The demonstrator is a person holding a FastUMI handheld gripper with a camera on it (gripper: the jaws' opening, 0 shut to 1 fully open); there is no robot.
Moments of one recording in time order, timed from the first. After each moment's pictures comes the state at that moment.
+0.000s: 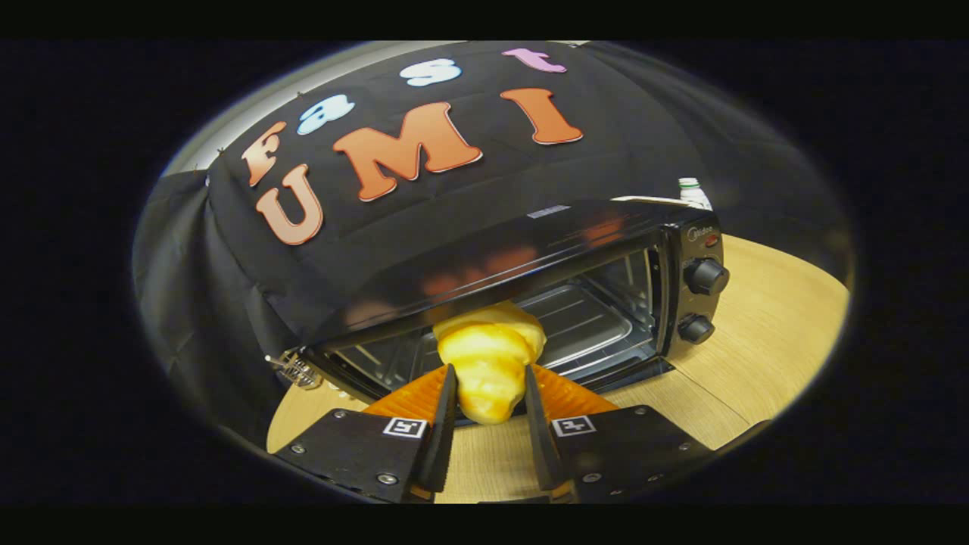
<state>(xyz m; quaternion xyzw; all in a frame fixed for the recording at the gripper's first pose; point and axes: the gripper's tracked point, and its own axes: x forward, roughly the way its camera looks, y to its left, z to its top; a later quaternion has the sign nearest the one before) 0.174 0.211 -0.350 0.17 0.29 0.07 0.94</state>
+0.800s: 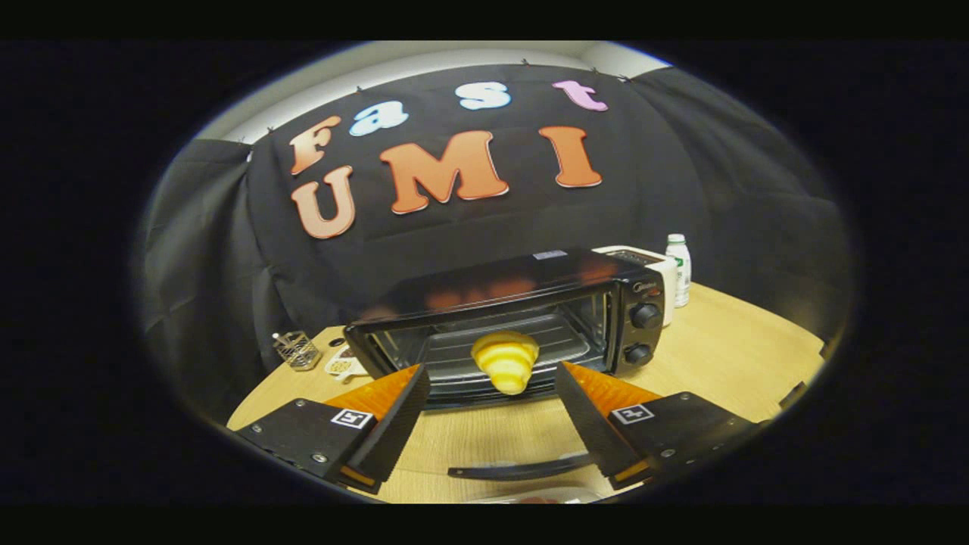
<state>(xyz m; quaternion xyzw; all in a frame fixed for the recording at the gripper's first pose) 0.094 0.186 -0.285 0.06 0.21 0.09 0.97</state>
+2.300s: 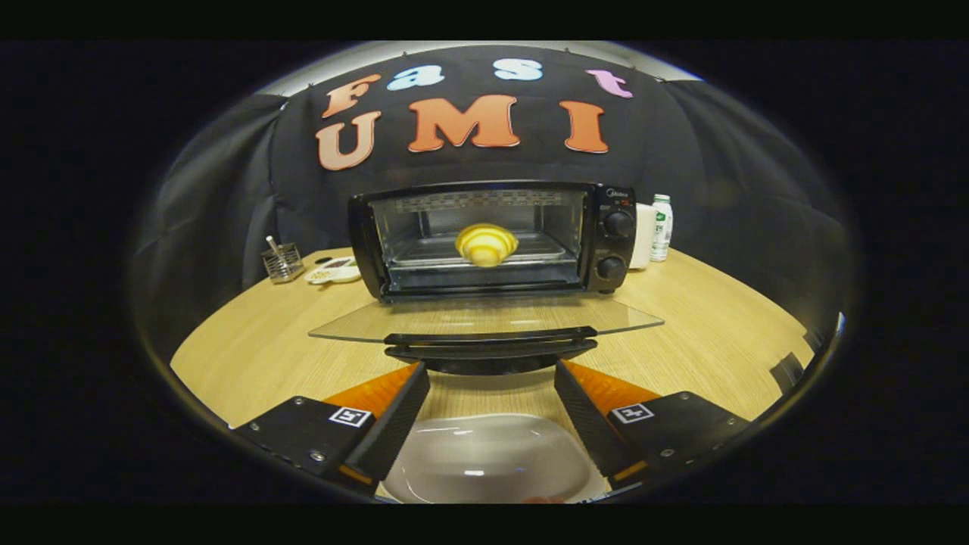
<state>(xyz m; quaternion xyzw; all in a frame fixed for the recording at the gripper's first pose) 0.009 0.158 -0.388 -0.01 0.29 0.09 0.95</state>
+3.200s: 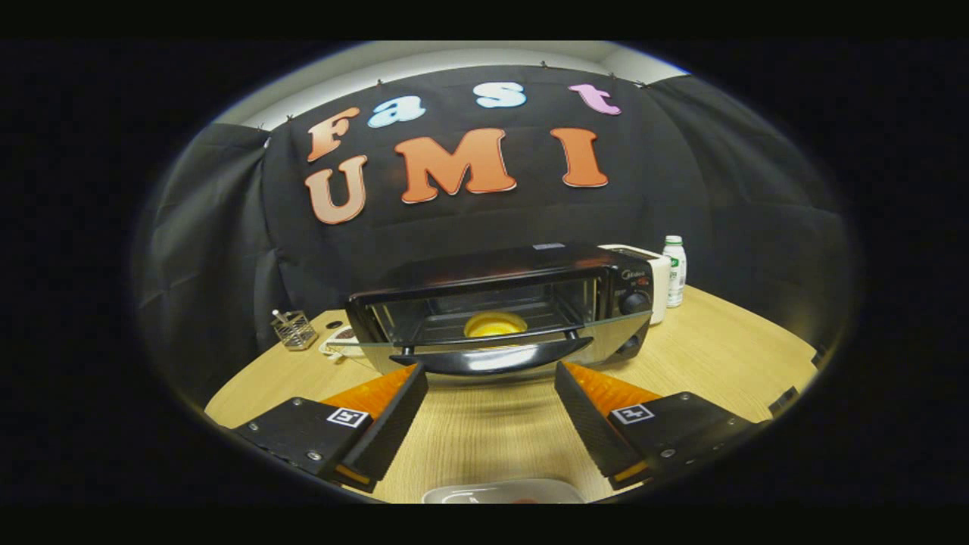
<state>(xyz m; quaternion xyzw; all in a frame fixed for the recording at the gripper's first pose) 0.095 0.179 -0.308 0.04 0.21 0.09 0.97</state>
